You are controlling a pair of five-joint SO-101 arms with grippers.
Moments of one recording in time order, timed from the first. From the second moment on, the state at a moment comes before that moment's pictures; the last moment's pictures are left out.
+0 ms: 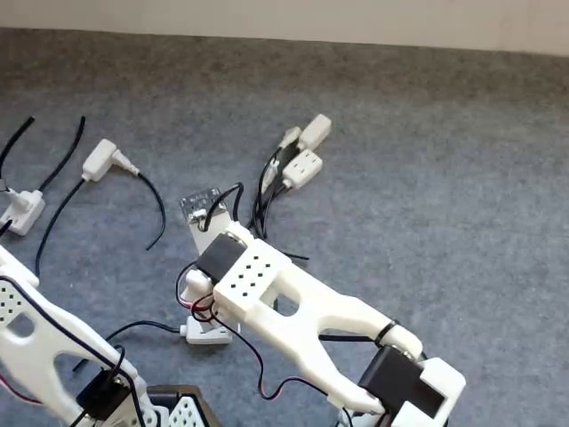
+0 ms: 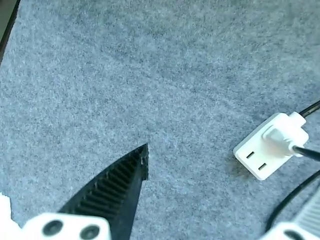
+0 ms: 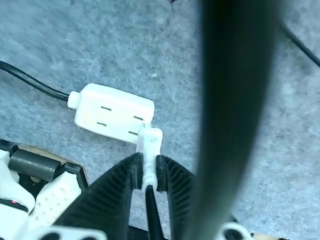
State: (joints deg) left arm -56.9 61.4 -92.4 98.2 -26.0; right arm -60.5 -3.3 15.0 83.6 -31.8
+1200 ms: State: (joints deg) left arm -56.9 61.4 -92.4 98.2 -26.0; right arm -61.5 1.8 10.5 81.5 -31.8
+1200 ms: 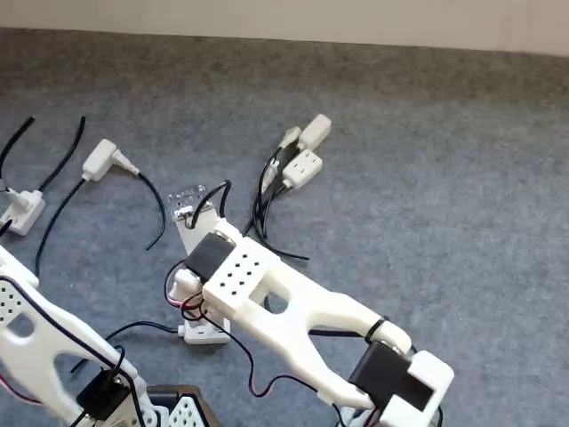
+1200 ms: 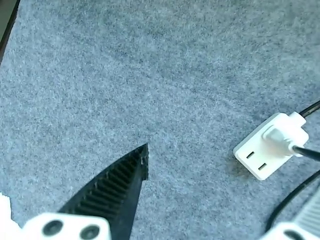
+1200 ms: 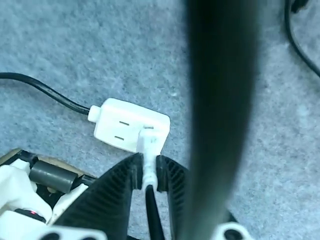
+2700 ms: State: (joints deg) left arm -56.9 61.4 -92.4 97.5 -26.0; right arm -64.6 12.1 15.9 76.4 -31.9
